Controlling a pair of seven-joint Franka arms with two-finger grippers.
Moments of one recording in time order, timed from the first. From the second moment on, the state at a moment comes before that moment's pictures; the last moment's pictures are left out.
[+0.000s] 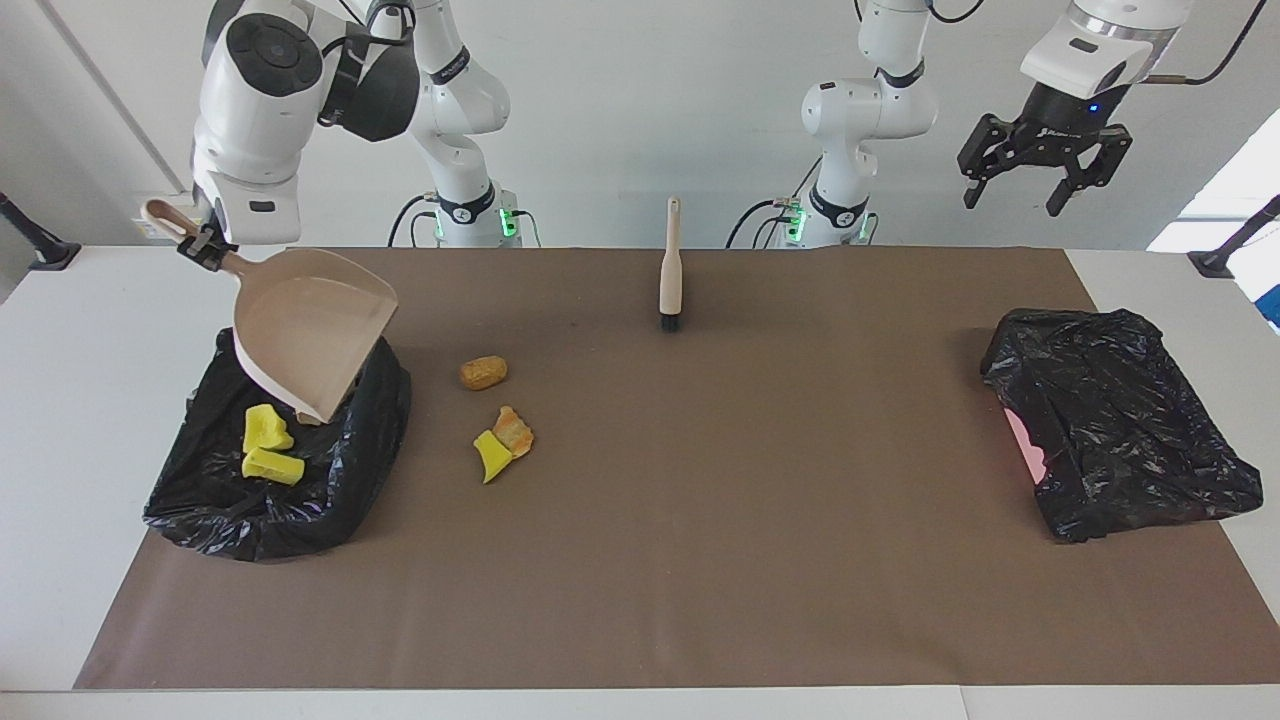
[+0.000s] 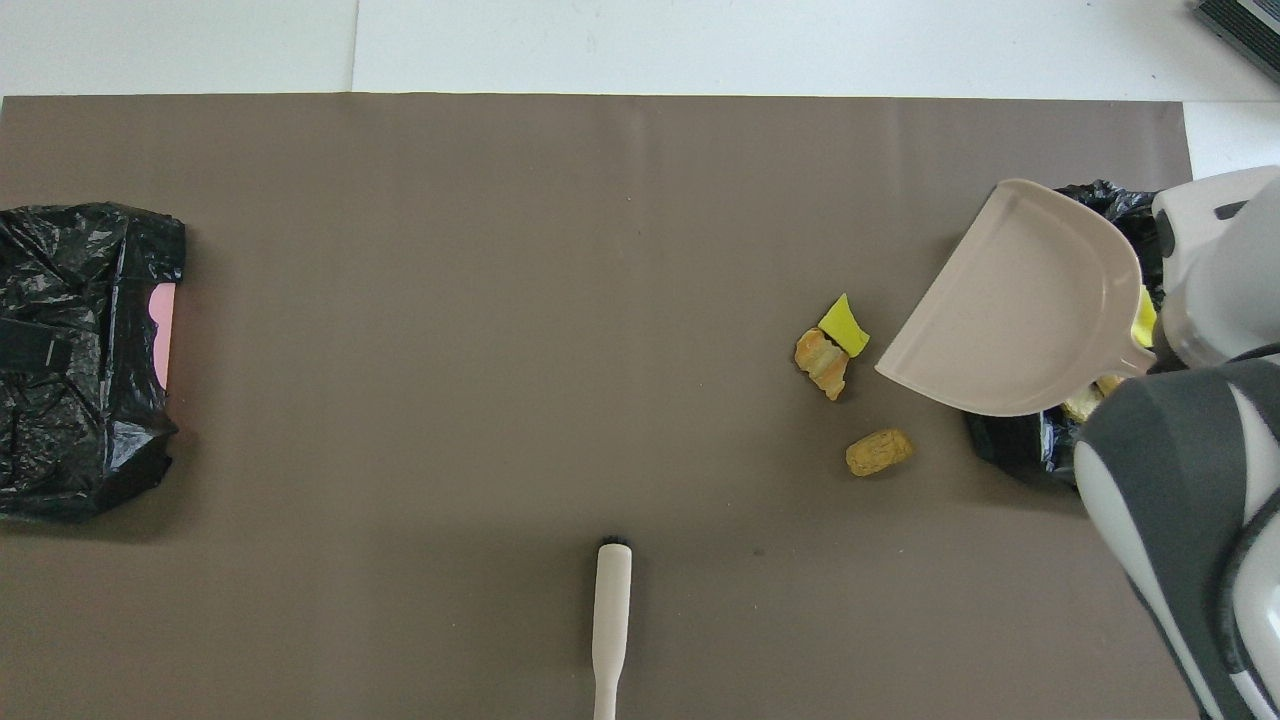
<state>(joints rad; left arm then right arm) 0.01 -0.04 -0.08 -1.40 -0.01 1.39 0.14 0.07 -0.02 0.09 -1.71 -0.37 1.55 -0.64</state>
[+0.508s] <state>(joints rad) 0.03 -0.06 -0.08 -1.40 -0.01 1.36 0.14 0.27 0.17 0.09 -1.71 -0.16 1.73 0.10</state>
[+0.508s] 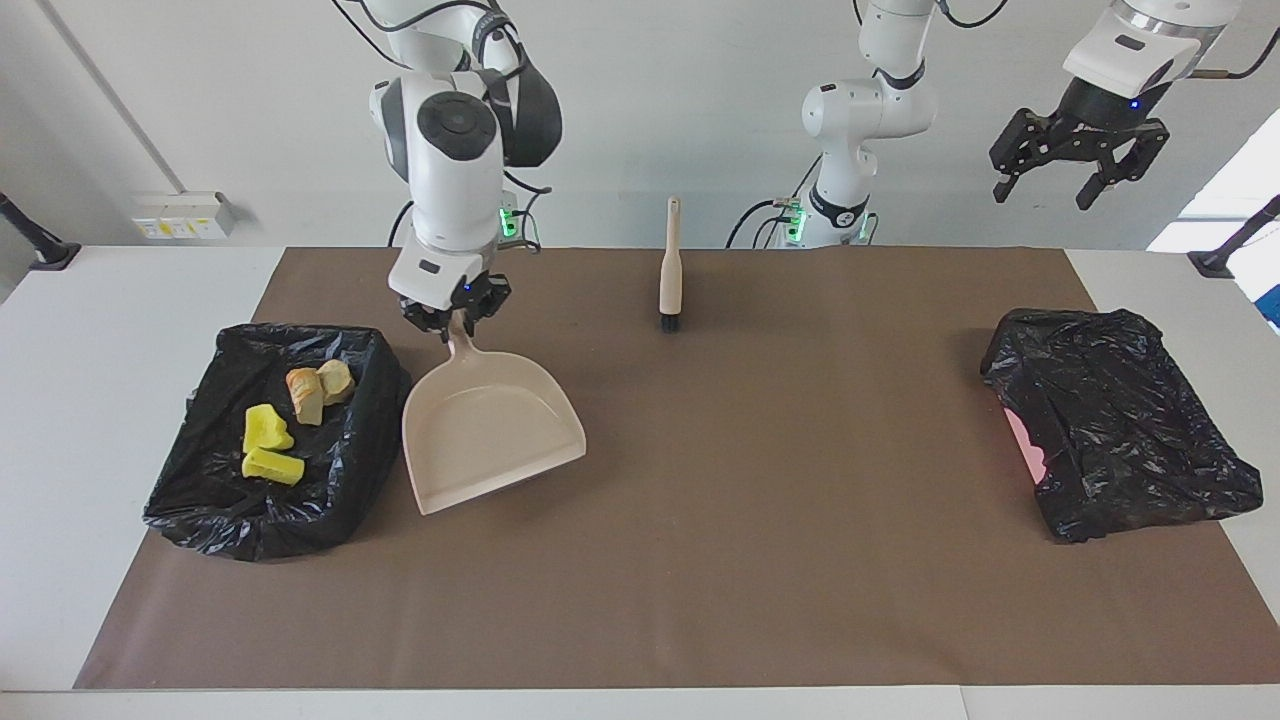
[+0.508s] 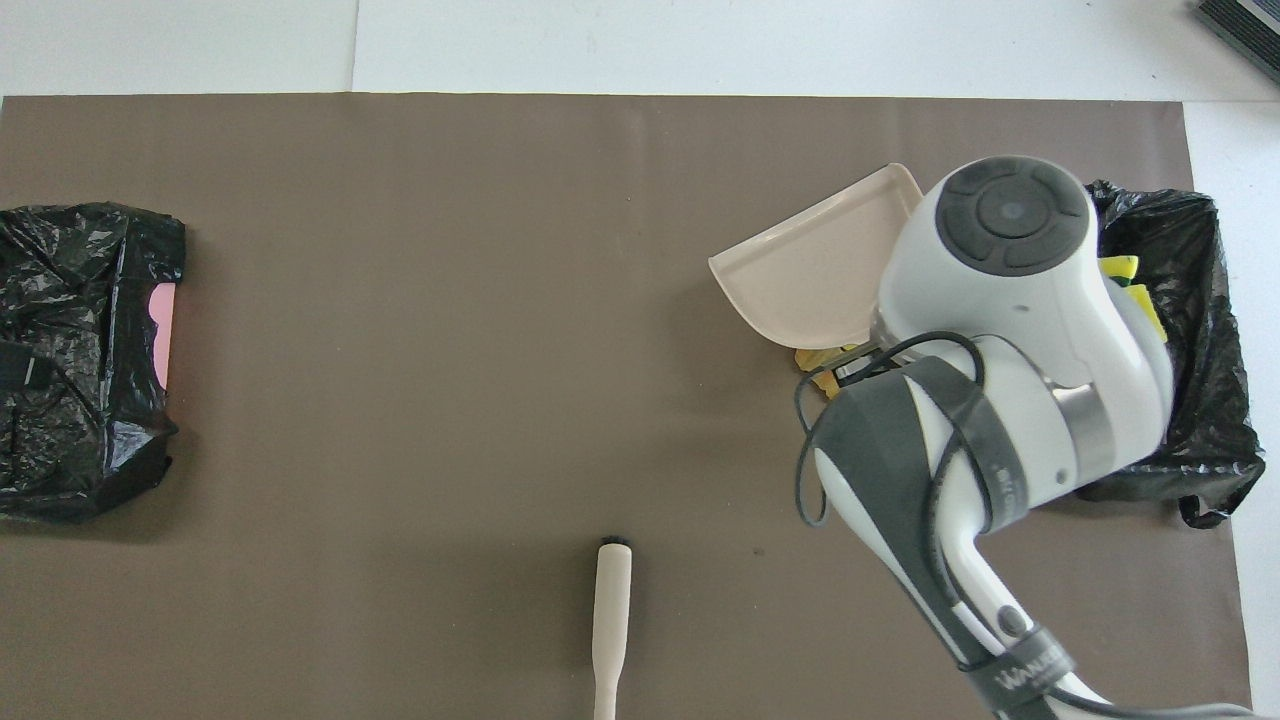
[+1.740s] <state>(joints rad) -0.06 -0.07 0.01 -1.40 -0.01 1.35 0.14 0.51 0.55 0.09 -1.44 0.00 2.03 0.70</state>
